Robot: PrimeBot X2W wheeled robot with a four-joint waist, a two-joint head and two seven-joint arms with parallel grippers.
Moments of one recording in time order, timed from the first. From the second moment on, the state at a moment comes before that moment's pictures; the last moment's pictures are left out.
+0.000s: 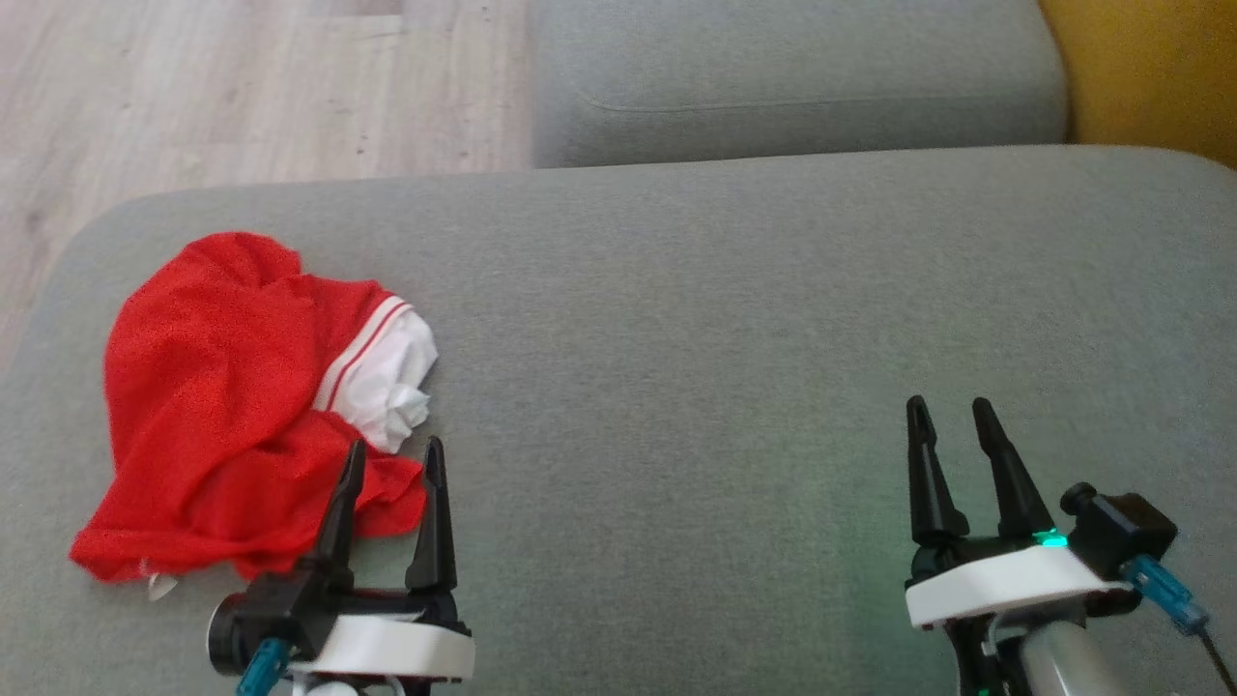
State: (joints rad) left arm 0.01 0.05 -0.22 0.18 -0.28 -0.02 -0.25; right arm -0.03 -0.04 0.11 0.27 0.38 0.13 -0.25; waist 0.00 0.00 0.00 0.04
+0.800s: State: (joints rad) left arm 0.05 0.05 -0.13 0.19 -0.25 -0.02 -0.25; right arm 0.01 -0.04 0.22 0.27 0.40 0.13 -0.25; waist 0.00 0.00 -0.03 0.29
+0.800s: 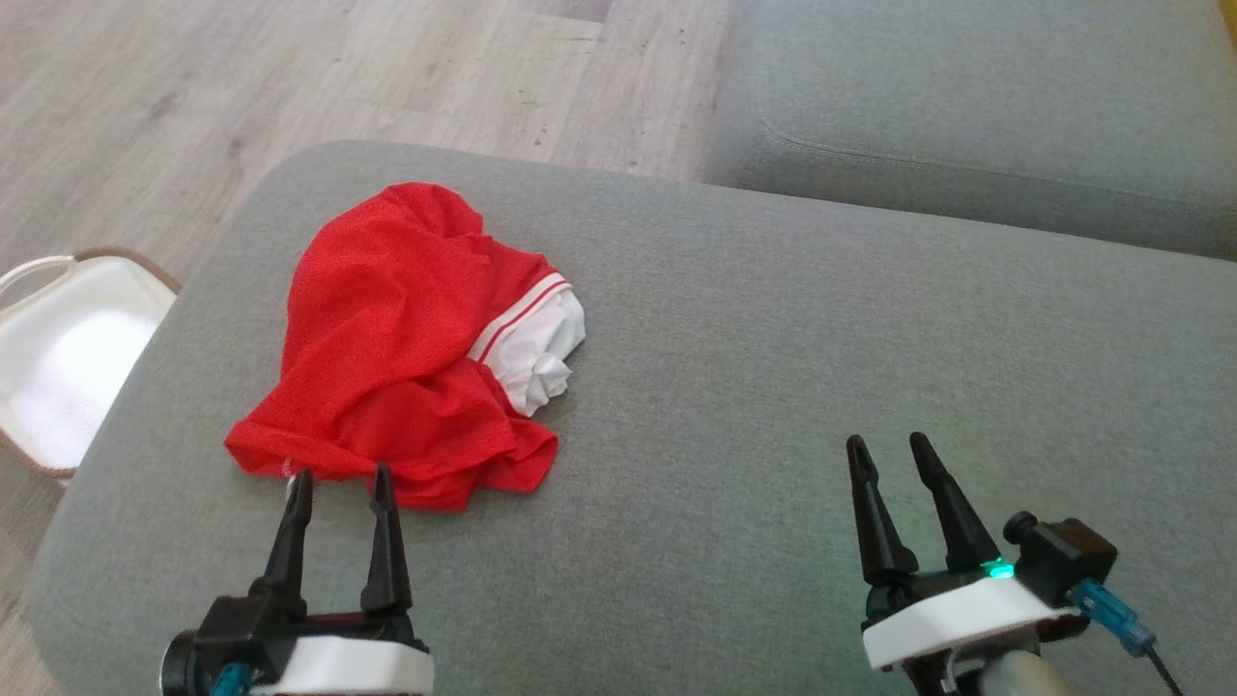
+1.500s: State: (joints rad) left arm 0.05 0.05 -0.08 0.15 -0.23 0.00 -0.25; right arm 0.01 -0.04 0.25 0.27 0.40 0.13 -0.25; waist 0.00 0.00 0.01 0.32
